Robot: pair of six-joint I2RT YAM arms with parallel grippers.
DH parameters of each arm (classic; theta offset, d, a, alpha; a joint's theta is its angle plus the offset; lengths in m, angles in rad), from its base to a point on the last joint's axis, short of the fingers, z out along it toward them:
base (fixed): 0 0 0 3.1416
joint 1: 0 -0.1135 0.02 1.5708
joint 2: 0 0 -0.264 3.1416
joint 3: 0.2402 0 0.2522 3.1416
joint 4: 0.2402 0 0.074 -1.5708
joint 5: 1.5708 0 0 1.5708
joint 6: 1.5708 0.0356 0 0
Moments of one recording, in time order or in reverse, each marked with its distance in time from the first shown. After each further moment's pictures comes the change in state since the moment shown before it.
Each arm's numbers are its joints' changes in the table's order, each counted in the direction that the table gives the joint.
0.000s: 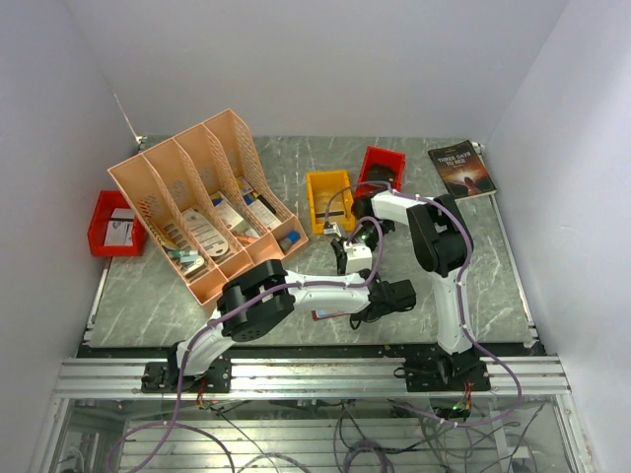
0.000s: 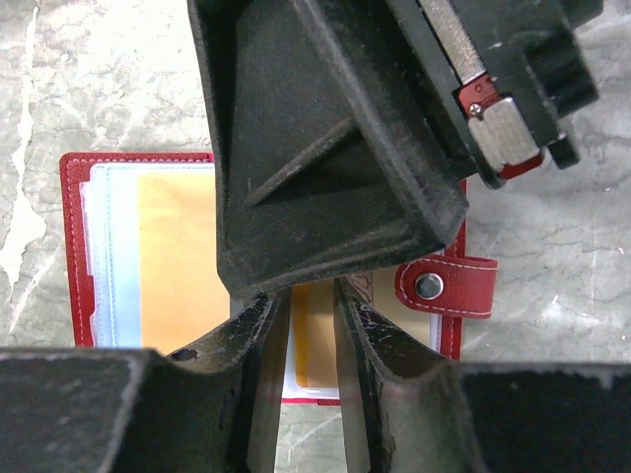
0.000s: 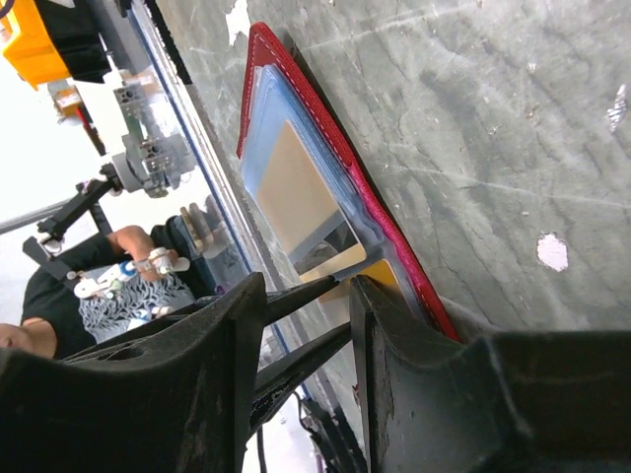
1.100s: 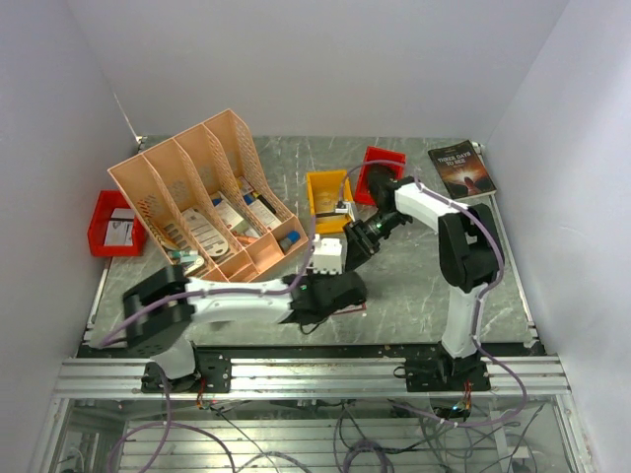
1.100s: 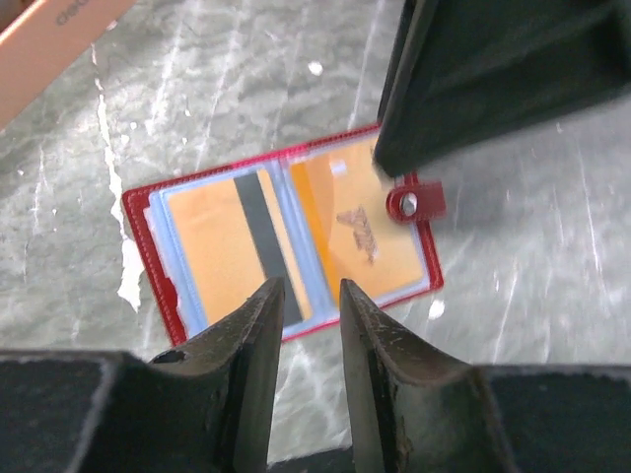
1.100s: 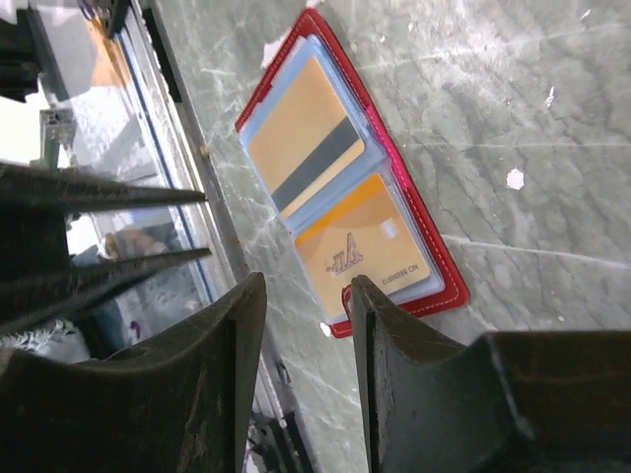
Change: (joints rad) left arm -0.033 -0.507 -0.523 -0.466 0.091 0.390; right arm 0.055 -0.220 -0.073 -0.111 0.026 -0.064
